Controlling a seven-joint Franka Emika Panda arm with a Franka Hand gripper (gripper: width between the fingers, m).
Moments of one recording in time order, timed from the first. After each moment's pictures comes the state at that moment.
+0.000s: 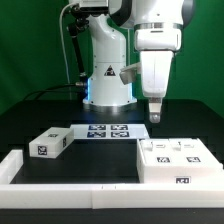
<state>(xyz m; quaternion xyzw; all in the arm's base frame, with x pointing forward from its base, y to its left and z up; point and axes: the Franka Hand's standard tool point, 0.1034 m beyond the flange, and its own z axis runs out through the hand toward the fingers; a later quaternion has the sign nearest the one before) 0.507 0.069 0.097 0.77 0.63 0.06 0.05</state>
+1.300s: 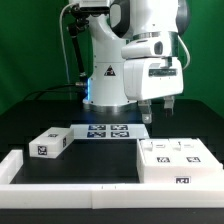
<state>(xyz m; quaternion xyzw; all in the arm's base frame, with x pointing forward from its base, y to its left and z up) 0.474 0.078 0.081 0.89 0.45 0.09 0.02</state>
